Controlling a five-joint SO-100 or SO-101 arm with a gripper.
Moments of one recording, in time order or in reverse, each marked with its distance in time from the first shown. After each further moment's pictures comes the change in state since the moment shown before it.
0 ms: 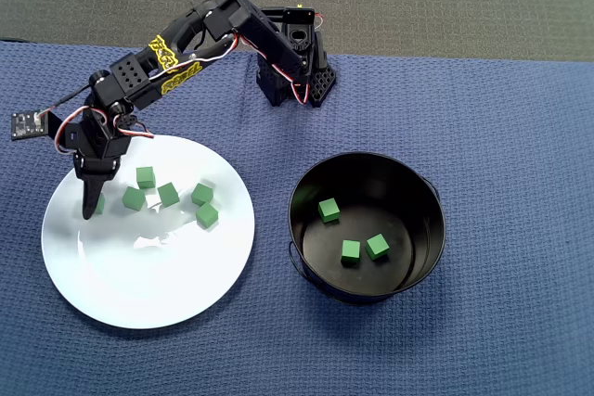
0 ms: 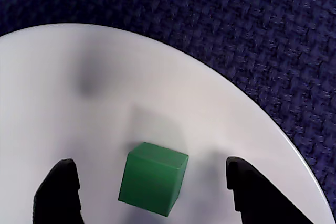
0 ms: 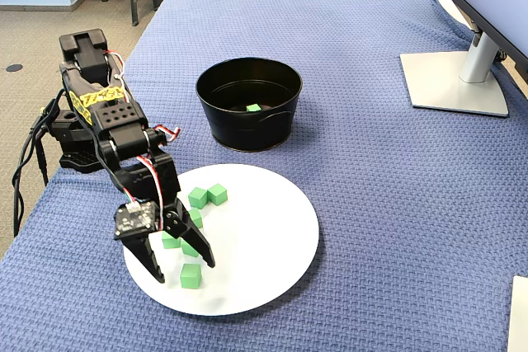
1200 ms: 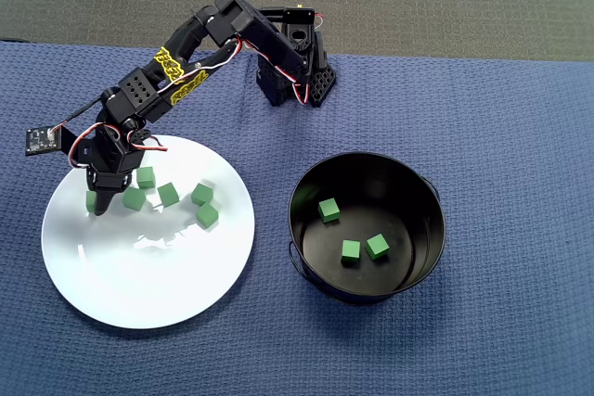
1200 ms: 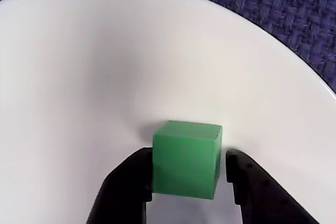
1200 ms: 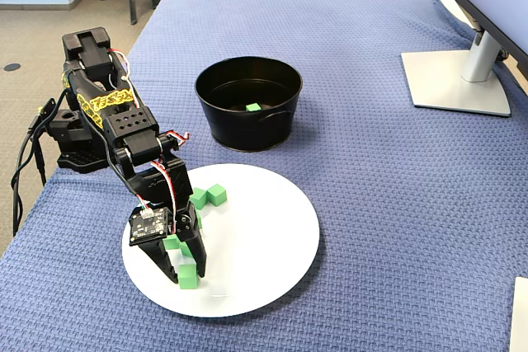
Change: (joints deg) arm -3.1 -0.5 6.2 -5.8 5.0
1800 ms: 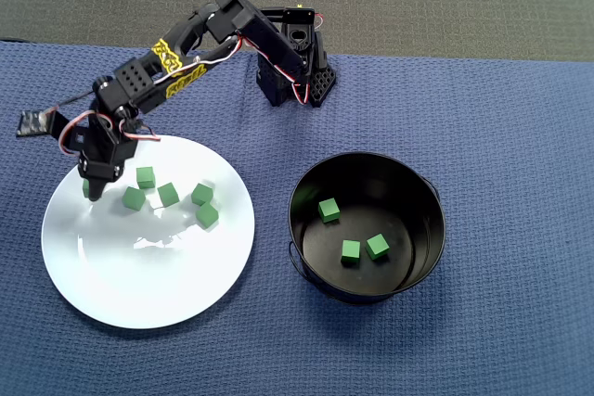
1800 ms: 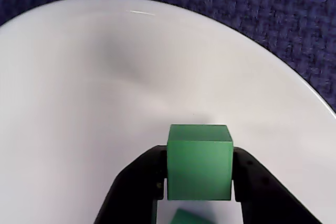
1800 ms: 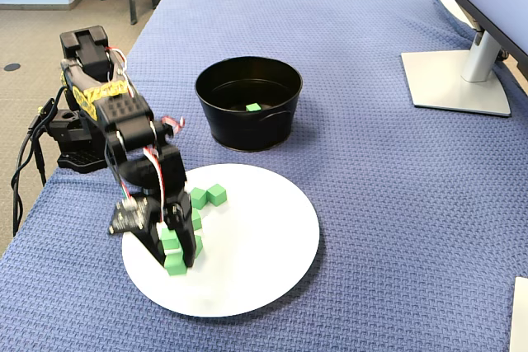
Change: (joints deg) arm 0.7 3.3 -7.7 12.6 7.8
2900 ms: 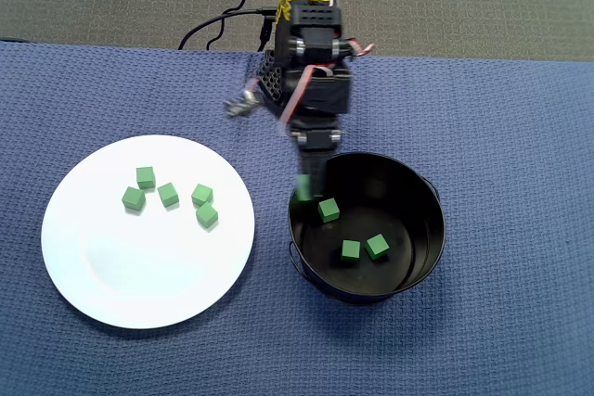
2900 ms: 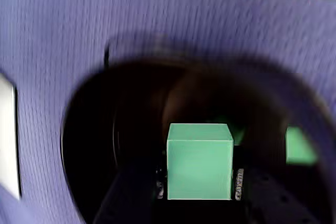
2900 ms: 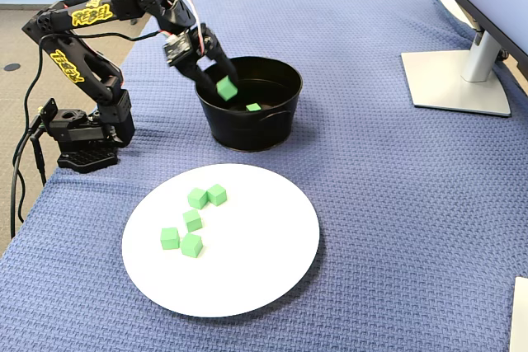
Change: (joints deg) arm -61.2 64.0 44.9 7.4 49.1
